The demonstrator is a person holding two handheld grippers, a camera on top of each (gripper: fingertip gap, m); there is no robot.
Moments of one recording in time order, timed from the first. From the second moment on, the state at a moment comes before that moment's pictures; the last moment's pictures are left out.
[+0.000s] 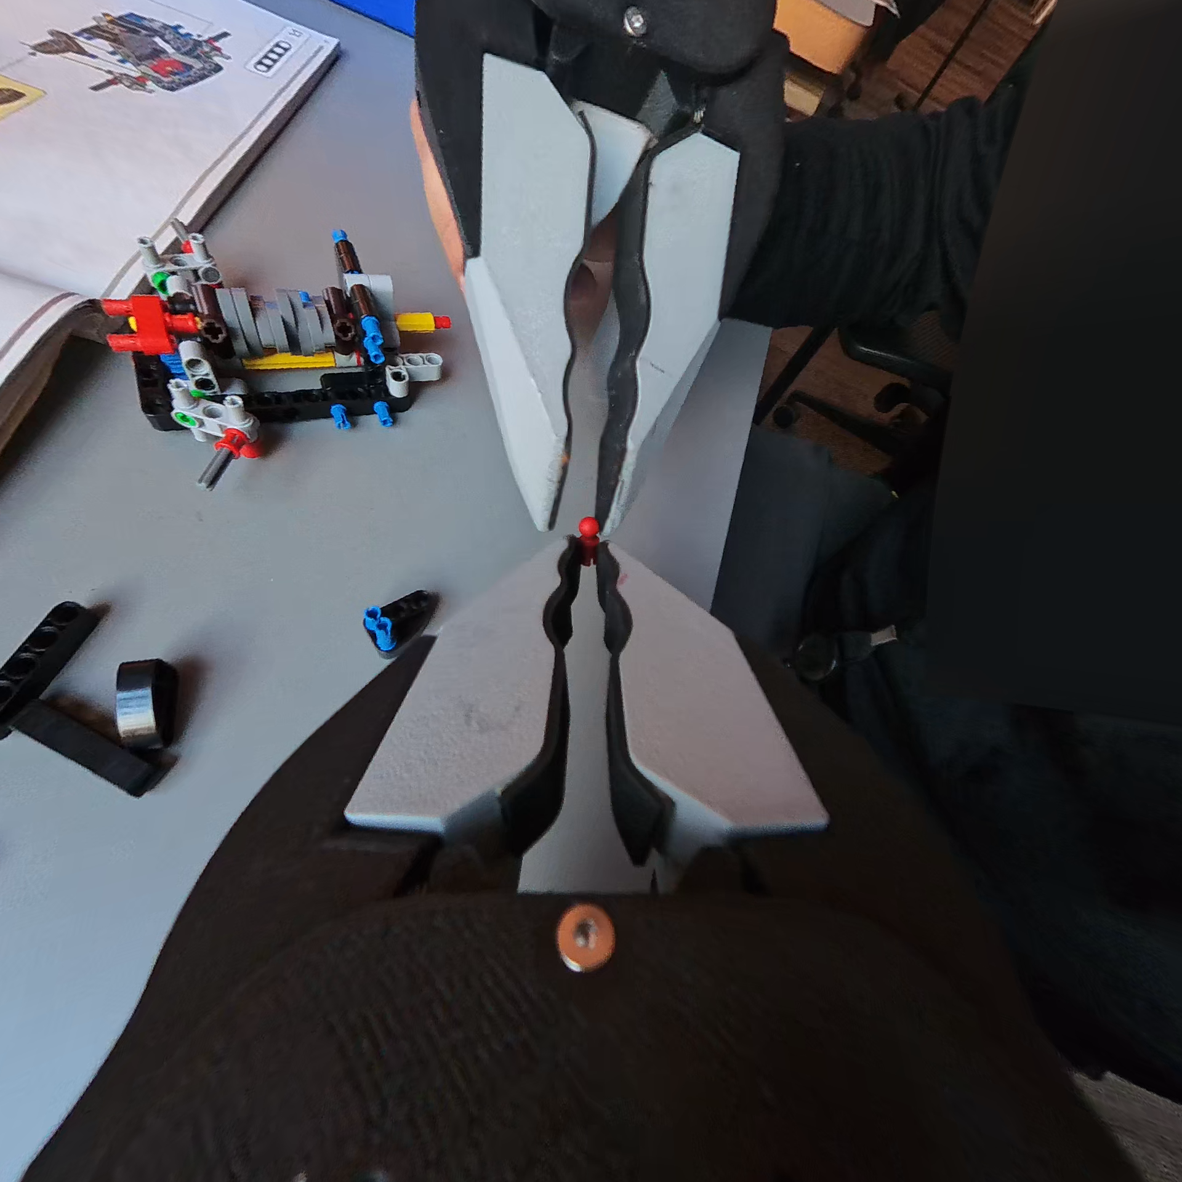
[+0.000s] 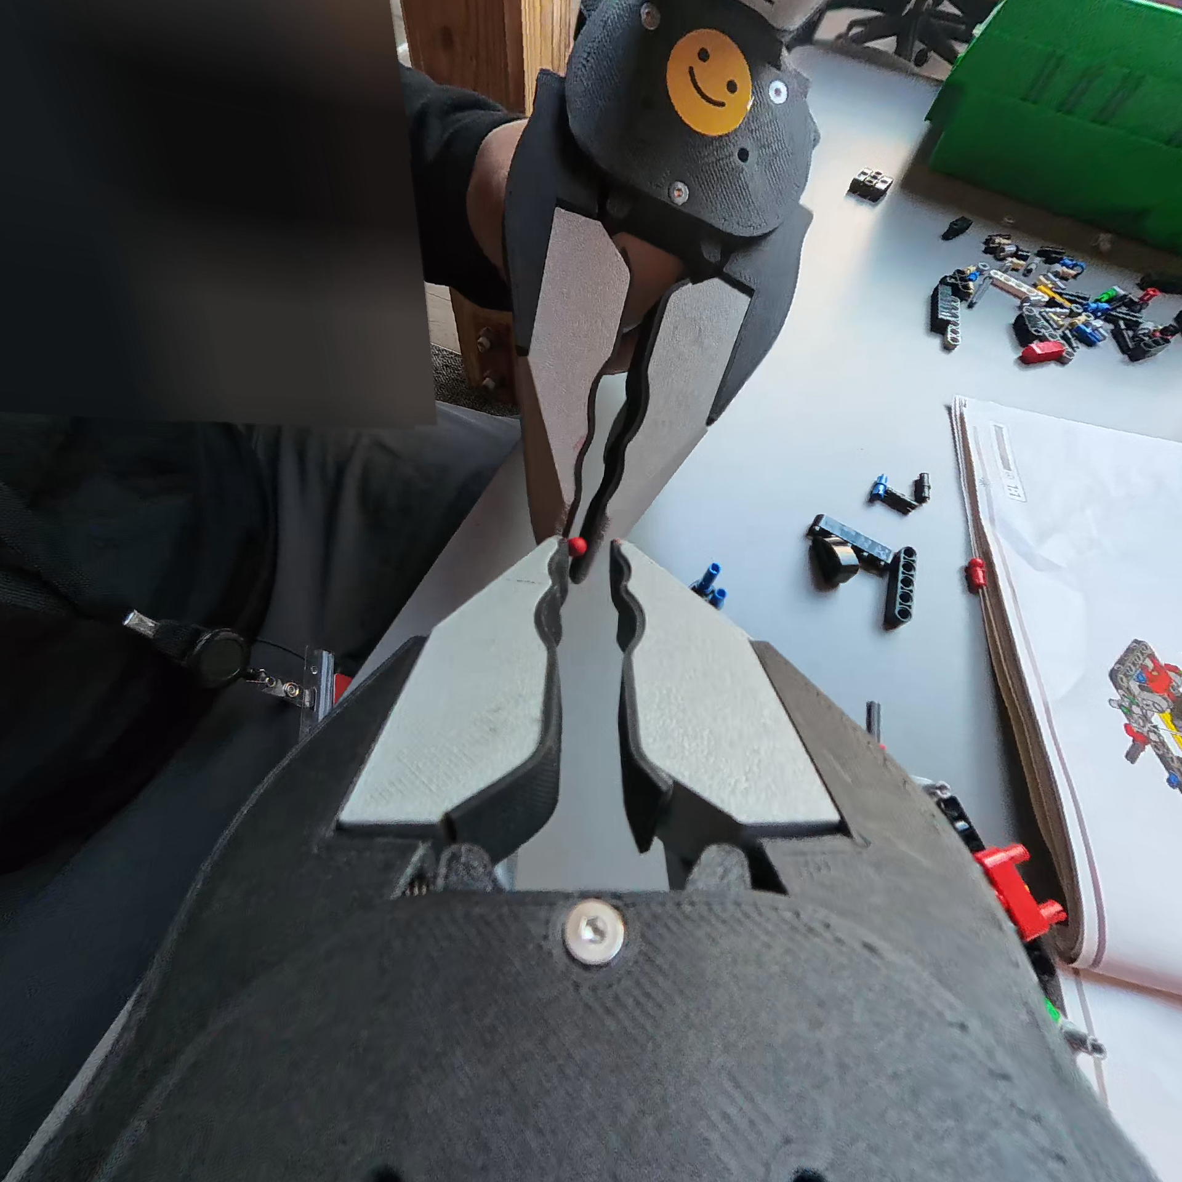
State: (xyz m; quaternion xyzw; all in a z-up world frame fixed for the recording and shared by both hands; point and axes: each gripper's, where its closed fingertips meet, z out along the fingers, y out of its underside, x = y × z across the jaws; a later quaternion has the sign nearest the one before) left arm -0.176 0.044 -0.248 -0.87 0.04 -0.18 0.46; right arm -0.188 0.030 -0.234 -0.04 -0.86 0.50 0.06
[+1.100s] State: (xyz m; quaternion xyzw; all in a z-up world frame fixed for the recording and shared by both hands) left arm -0.229 0.039 -0.293 -0.92 0.10 -0.07 0.38; right arm -0.240 0.041 -0.276 -0.27 -0.88 0.39 0.02
